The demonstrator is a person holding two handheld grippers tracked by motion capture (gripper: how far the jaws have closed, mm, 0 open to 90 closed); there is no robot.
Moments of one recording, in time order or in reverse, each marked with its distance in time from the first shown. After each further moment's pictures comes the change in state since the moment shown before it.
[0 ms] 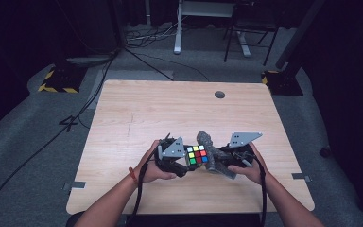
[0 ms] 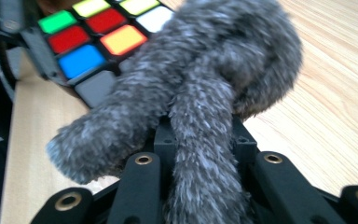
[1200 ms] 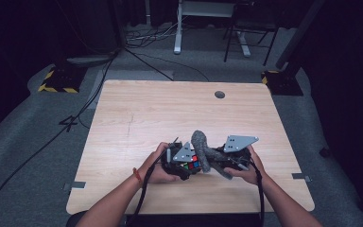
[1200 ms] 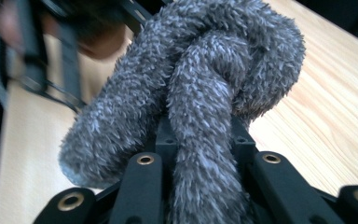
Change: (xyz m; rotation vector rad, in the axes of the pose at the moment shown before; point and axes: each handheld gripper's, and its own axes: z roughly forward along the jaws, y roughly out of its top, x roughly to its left) left arm -0.005 -0.002 0.019 0.129 0.017 0.054; right arm 0.017 0.014 0.001 0.018 -0.075 -0.105
